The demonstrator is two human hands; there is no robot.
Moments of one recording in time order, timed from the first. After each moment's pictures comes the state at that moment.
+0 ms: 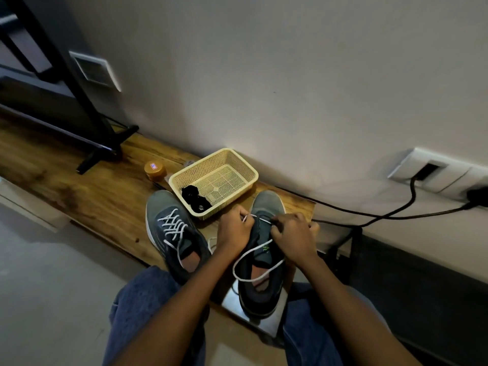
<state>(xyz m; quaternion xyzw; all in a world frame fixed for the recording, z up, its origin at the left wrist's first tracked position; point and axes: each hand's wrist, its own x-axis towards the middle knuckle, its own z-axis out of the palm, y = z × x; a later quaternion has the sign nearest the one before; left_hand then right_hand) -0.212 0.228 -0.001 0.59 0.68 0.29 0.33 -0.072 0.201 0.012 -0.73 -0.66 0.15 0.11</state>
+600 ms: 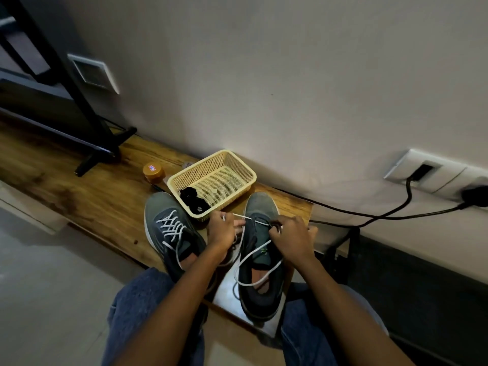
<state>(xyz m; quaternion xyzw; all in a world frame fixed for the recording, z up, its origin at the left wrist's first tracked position) -0.222 0.231 0.000 0.33 0.64 0.42 0.56 -0.074 0.200 0.011 -0.75 -0.62 0.17 0.12</state>
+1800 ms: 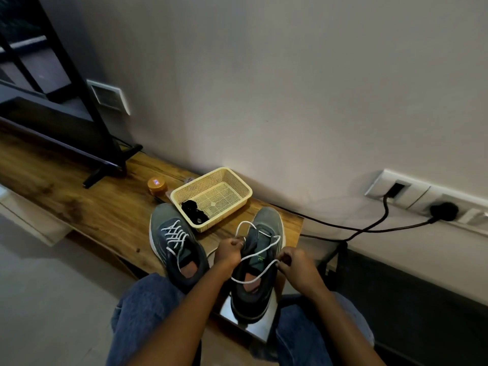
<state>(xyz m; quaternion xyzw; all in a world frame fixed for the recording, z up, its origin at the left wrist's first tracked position) -0.213 0.211 -0.035 0.45 0.69 0.27 0.49 -0.047 0.151 0.018 -0.70 -0.62 0.31 0.17</state>
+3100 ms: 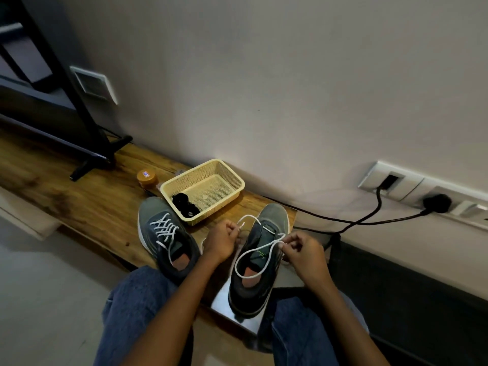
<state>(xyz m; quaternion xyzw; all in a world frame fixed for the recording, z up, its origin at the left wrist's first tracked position) -0.213 0.217 -0.017 0.59 0.67 0.22 0.39 -0.028 0.140 0.031 -0.72 -0.49 0.34 0.35</state>
